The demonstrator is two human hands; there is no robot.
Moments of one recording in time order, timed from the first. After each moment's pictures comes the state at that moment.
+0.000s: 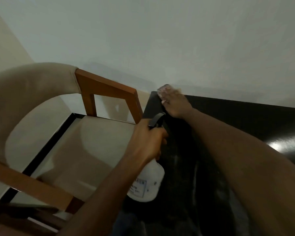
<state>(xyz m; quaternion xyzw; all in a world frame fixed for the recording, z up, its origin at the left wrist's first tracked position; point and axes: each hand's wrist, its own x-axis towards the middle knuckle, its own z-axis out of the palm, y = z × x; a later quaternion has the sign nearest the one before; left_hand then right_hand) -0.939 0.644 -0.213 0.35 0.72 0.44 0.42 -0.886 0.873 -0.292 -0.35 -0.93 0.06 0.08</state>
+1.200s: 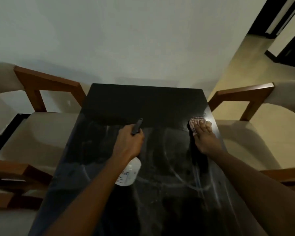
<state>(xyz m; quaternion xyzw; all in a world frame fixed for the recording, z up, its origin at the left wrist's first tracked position) -0.730 0.561 -0.179 0.42 0.72 0.36 0.42 -0.420 0.695 -0.286 -0.63 -0.76 0.15 0.02</state>
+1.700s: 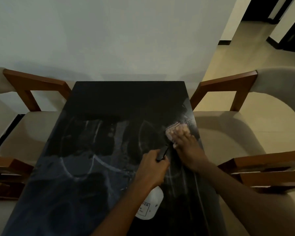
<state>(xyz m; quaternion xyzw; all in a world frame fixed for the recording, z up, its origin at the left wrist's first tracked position) -0.544 0.506 -0.195 0.43 0.68 0.29 0.52 -0.359 0.618 -0.286 -0.51 -0.84 0.19 0.01</state>
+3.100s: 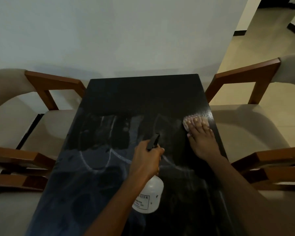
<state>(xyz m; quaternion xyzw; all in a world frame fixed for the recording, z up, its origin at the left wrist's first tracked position) -0.603 0.491 -0.187 0.35 0.70 0.36 0.50 -0.392 0.621 -0.285 -0.61 -0.77 0.19 0.02</state>
